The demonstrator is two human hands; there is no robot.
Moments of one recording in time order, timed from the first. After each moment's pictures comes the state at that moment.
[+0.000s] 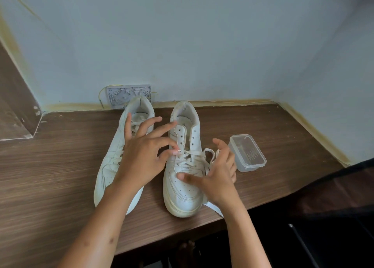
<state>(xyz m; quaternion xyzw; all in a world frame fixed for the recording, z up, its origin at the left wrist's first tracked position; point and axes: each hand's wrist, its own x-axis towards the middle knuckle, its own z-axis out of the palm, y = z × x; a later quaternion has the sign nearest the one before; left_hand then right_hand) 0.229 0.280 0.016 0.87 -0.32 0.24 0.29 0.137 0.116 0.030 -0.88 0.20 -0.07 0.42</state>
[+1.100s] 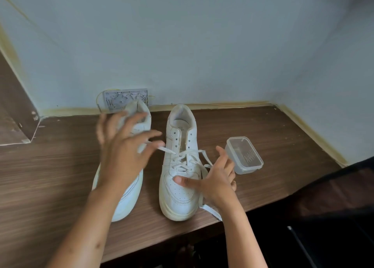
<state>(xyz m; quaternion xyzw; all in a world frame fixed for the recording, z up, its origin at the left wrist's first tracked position) 0.228 0.299 0.029 0.89 -0.22 0.32 0.25 0.142 0.109 0.030 -0.87 0.25 0.01 0.43</state>
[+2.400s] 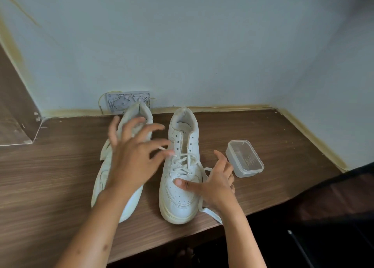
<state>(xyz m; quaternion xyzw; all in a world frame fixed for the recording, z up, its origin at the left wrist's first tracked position) 0.225 0.289 0.032 0.88 -0.26 0.31 0.24 0.140 0.111 0.030 -0.86 0.24 0.02 0.44</state>
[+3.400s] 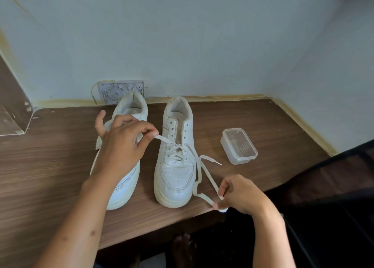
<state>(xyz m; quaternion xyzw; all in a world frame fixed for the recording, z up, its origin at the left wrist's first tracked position) 0.226 0.301 0.023 0.89 -0.24 0.23 0.31 0.090 0.054 0.044 -0.88 0.29 0.22 0.30</state>
